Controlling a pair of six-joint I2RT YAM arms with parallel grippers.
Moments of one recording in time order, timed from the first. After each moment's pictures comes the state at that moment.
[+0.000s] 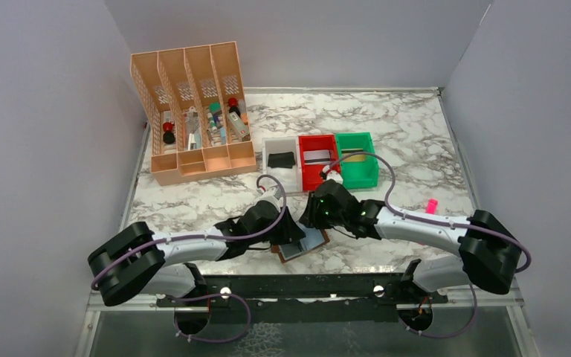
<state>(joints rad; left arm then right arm) -0.98 1.24 0.37 0.29 0.03 -1.01 0.96 1.37 0.71 -0.12 0.11 0.84</state>
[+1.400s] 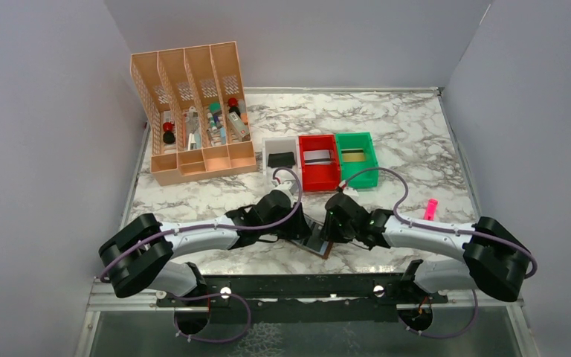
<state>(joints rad) -0.98 1.36 0.57 0.11 0.09 -0.84 0.93 1.27 0.56 -0.27 0.15 0.94</state>
